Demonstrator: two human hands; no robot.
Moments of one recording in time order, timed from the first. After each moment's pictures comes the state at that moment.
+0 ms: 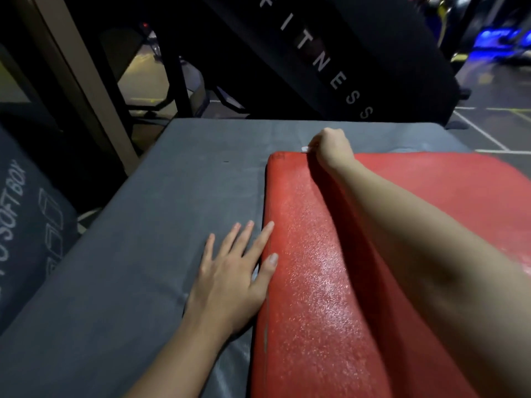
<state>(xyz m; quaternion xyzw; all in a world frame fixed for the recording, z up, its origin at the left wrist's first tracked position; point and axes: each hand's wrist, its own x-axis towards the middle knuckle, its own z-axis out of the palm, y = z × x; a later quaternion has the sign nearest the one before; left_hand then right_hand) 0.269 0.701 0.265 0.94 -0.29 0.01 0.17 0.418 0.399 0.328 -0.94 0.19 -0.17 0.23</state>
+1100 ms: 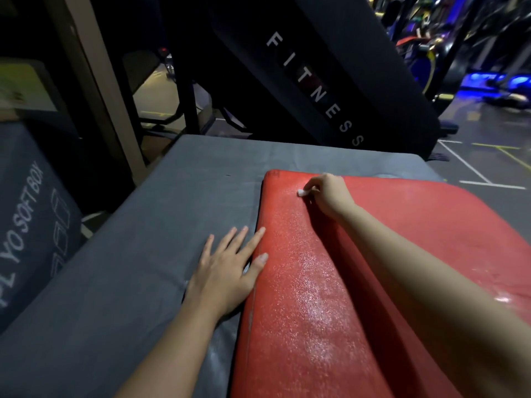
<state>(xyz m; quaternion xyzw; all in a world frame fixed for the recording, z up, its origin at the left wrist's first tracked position) 0.270 0.698 0.264 0.94 -0.29 0.03 0.16 0.328 0.417 0.330 -0.96 0.09 -0.16 0.22</state>
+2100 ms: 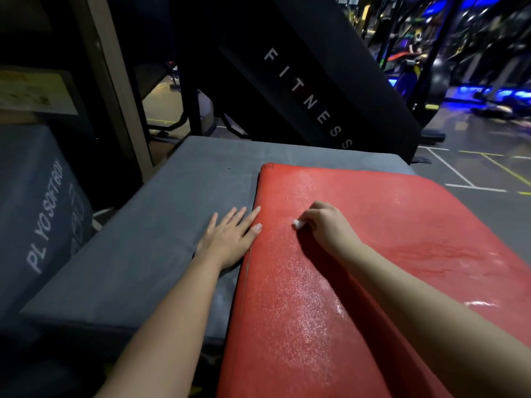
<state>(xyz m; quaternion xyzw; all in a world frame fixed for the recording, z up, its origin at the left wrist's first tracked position) 0.269 0.700 0.271 0.95 -0.28 -0.02 0.13 0.170 0.474 0.326 -0.96 -0.02 -0.18 0.20</state>
